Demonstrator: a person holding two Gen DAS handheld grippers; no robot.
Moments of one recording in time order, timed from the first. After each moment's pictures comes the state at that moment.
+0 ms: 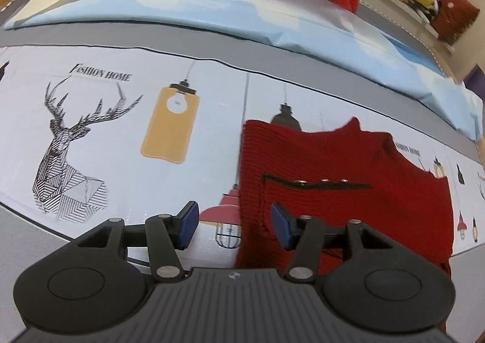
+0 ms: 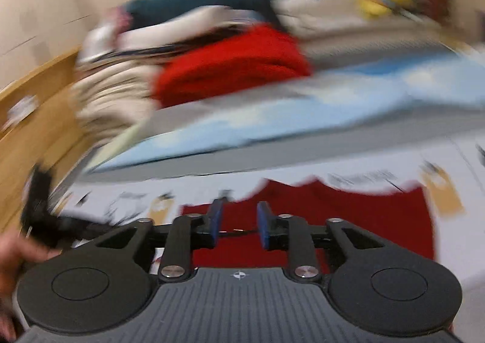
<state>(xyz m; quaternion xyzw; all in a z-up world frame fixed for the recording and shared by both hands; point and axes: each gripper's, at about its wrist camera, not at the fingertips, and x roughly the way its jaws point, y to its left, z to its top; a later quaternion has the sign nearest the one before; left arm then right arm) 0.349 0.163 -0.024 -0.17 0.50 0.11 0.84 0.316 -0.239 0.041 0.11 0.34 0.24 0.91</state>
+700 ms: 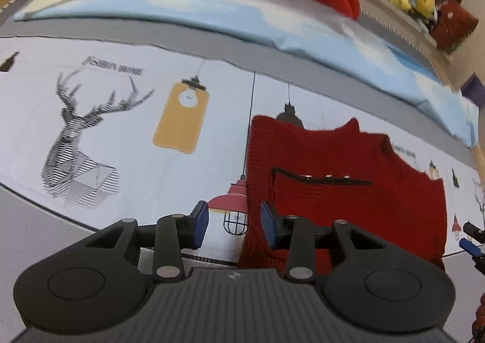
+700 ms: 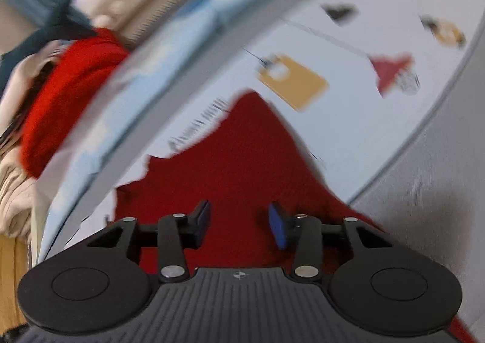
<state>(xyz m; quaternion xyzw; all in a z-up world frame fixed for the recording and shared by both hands) 0.315 0.168 -0.015 -0.18 0.48 0.11 0.85 0.343 -0.339 -0.058 0.29 0.44 0.03 0.85</state>
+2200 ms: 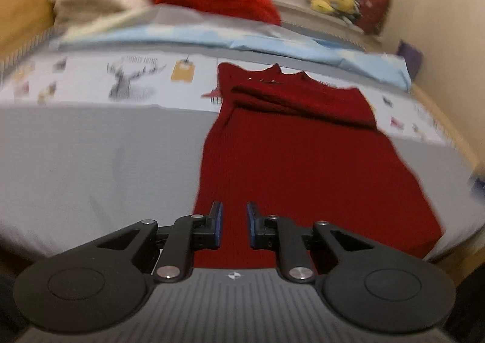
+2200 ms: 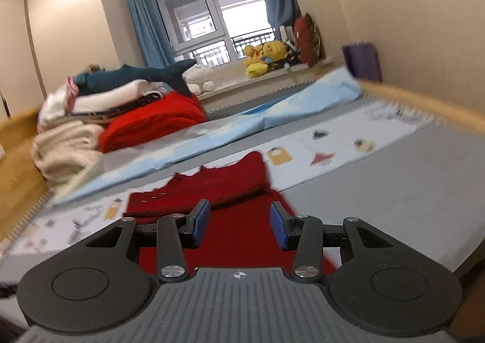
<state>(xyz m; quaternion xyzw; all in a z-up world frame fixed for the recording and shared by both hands) -0.070 0.059 0.016 -0.12 0.39 0.05 0.91 -0.033 -0.431 -0.001 0.16 0.21 0.10 0.96</state>
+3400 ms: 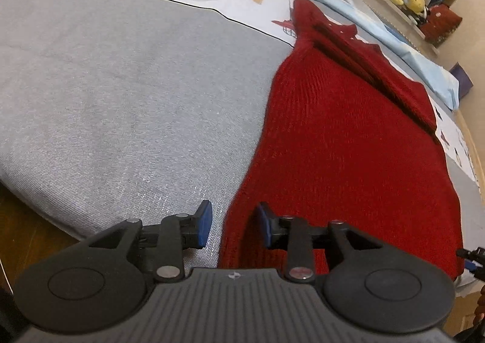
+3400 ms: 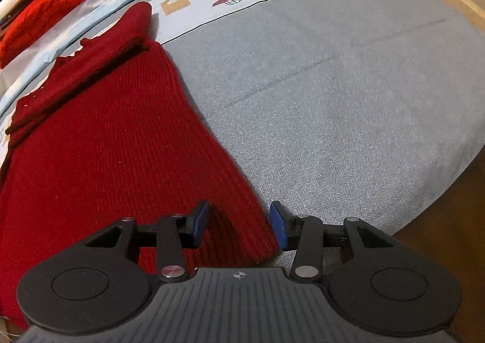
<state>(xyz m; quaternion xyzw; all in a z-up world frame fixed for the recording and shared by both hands) -0.023 0.126 -0.105 -0.23 0.47 0.11 0.84 0.077 -0.482 -0.123 0.13 0.49 -0.01 0.86</state>
